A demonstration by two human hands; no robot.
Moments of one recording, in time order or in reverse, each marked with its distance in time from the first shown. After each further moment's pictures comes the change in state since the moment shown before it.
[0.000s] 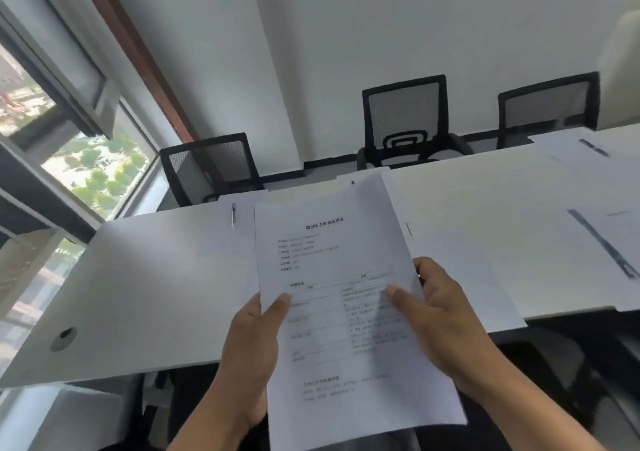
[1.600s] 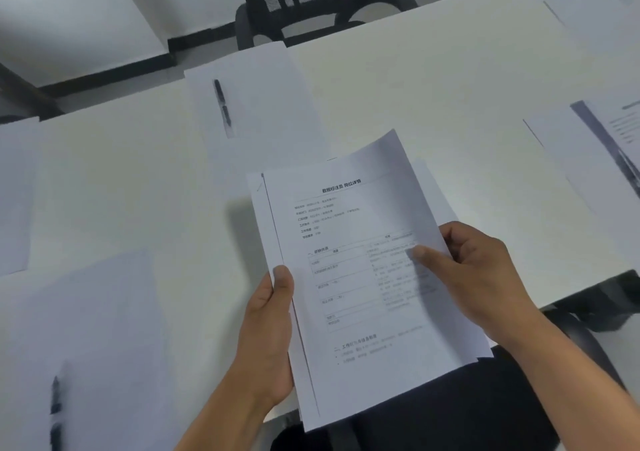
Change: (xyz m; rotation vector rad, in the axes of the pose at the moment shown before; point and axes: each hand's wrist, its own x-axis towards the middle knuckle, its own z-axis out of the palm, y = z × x) left_hand 0.286 -0.137 0.223 -0.108 -0.197 -0.438; right_hand 0.246 0.209 -0.174 -0.259 0.324 0.342
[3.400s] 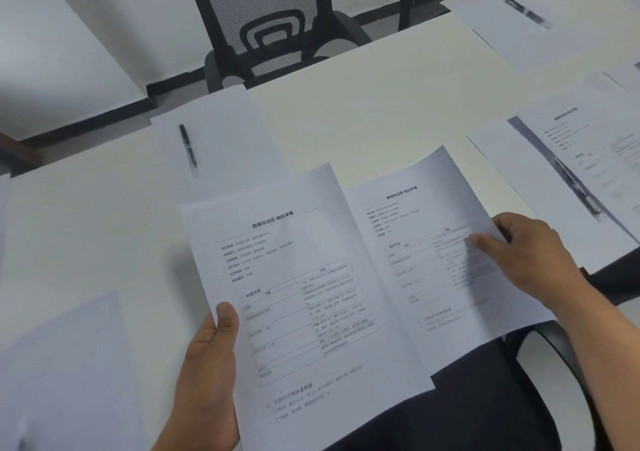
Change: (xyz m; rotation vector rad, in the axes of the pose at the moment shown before) left_hand -0.022 0.013 0.007 0.025 0.104 0.102; right_hand 0.049 0.055 -0.124 -0.424 0.261 -0.003
